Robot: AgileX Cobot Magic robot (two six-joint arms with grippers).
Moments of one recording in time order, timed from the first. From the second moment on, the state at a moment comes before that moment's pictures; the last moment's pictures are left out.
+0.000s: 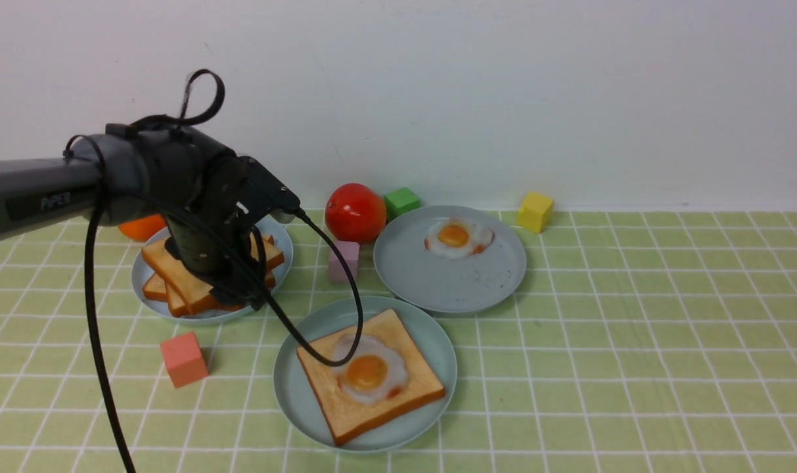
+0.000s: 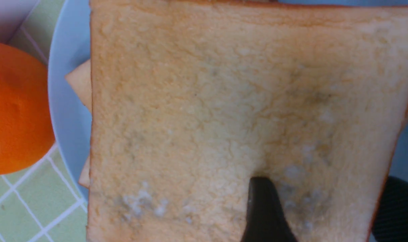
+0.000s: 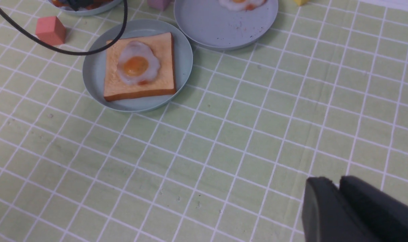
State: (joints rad) right arm 0.57 0.67 -1.04 -0.07 1.15 0.18; left arm -0.27 2.06 -1.49 0.34 0.70 0.23
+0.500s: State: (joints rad) right arm 0.57 0.67 -1.04 -0.07 1.16 0.18; left arm -0.30 1.96 -1.48 0.34 0.75 0.23
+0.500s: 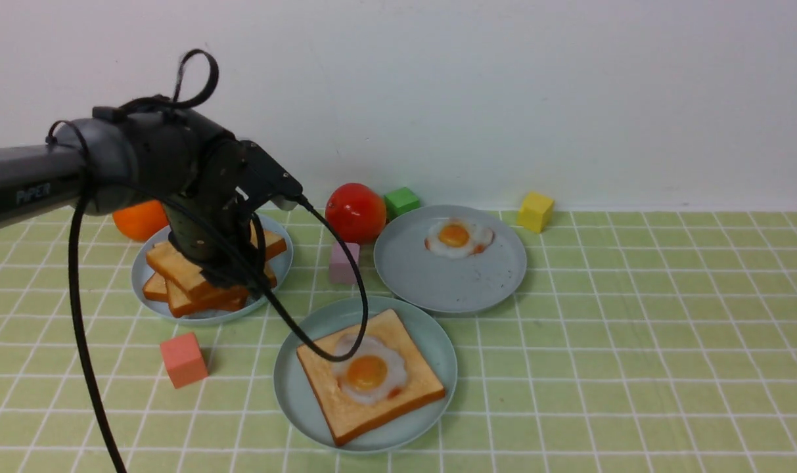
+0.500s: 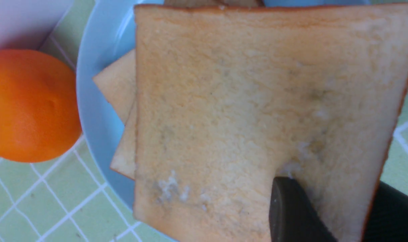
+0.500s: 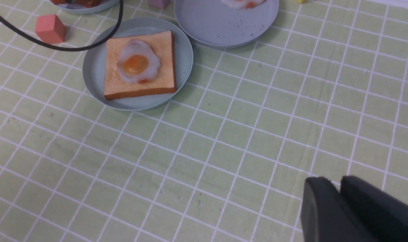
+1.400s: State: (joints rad) right arm 0.57 0.52 -1.04 -0.07 1.26 0.18; left arm -0.80 1.68 -1.15 0.48 0.67 0.00
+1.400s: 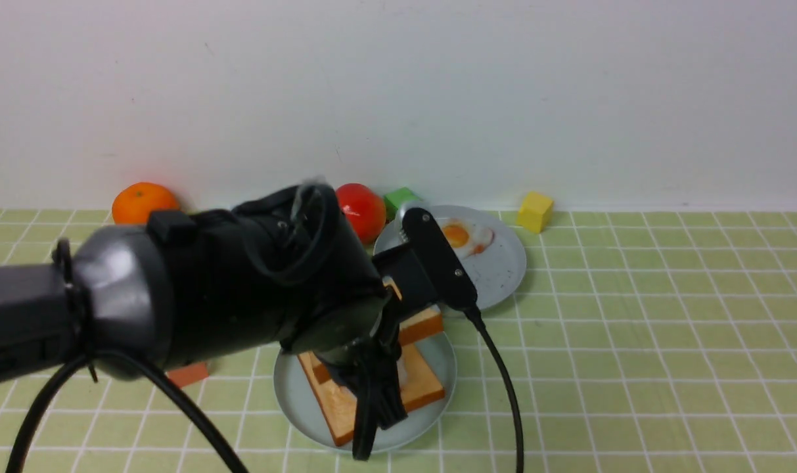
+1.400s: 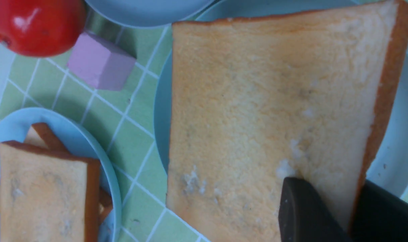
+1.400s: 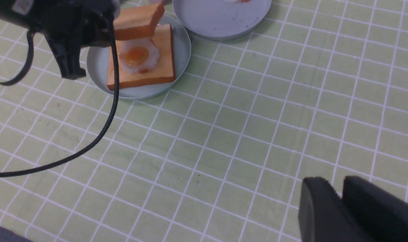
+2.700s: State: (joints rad) right arm 0.57 0.51 -1.04 -0.04 1.27 0.18; left arm -0.80 1.78 -1.13 0.44 0.66 0.00
